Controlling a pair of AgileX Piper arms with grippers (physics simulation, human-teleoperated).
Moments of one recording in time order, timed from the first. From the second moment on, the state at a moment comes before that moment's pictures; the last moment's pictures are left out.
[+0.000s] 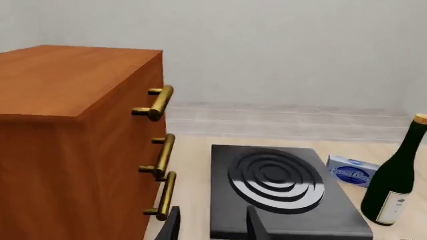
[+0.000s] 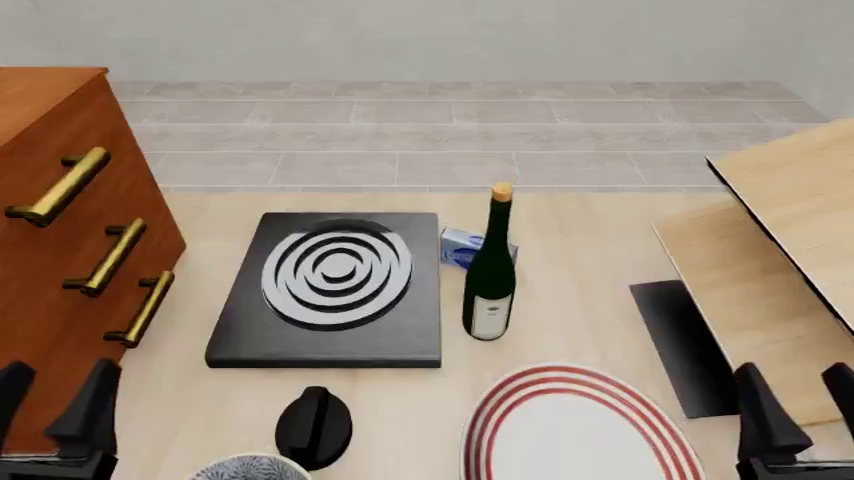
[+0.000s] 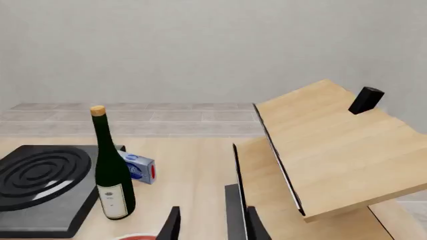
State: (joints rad) left arm 0.00 0.04 0.00 -0.04 -0.04; right arm 0.00 0.00 0.00 0.00 0.00
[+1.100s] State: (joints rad) left arm -0.19 0.09 -0.56 0.72 0.02; right arm 0.00 0.01 0.00 0.00 0.00
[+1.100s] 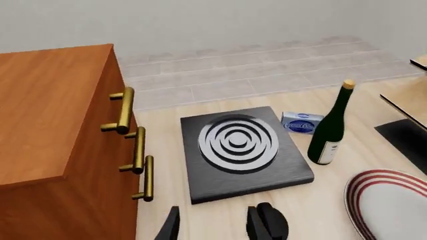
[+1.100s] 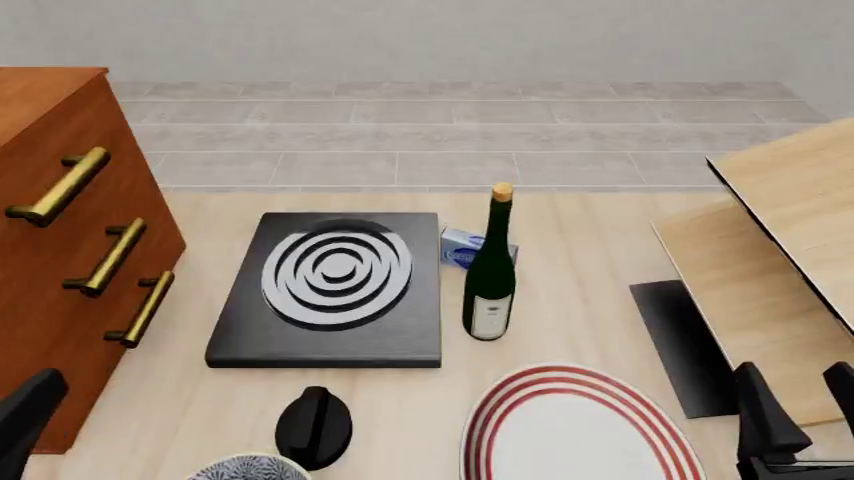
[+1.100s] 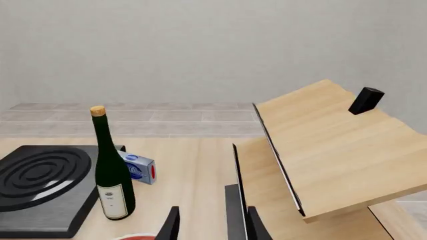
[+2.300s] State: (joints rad) left arm -0.25 0.15 -0.75 1.21 0.13; right arm 0.00 0.01 0.00 0.00 0.00
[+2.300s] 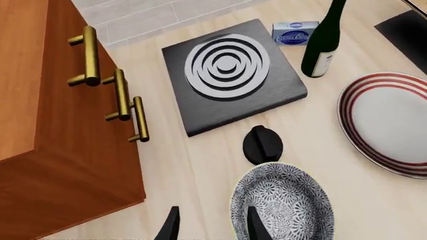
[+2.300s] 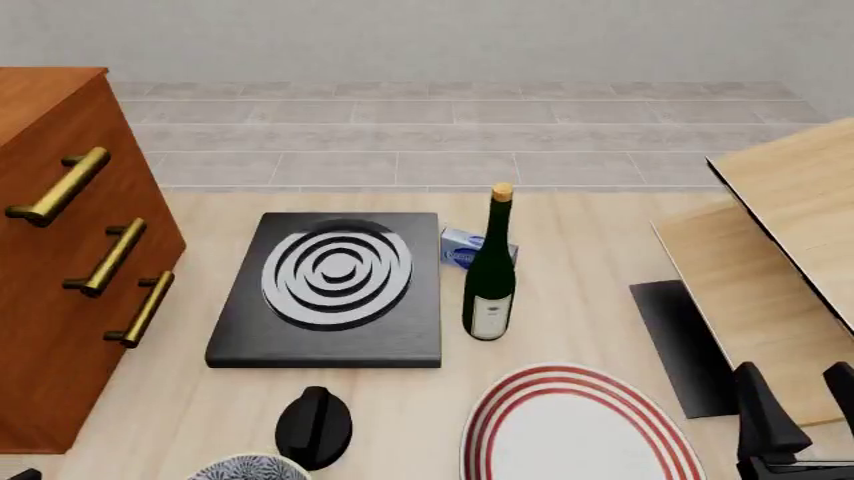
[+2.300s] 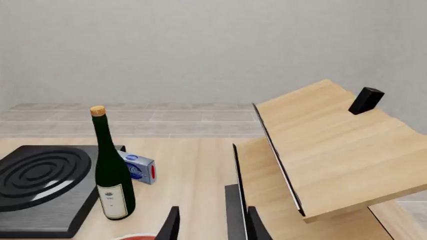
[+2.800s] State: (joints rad) left arm -0.30 0.11 -0.66 1.21 0.09; right arm 0.00 0.01 0.00 0.00 0.00
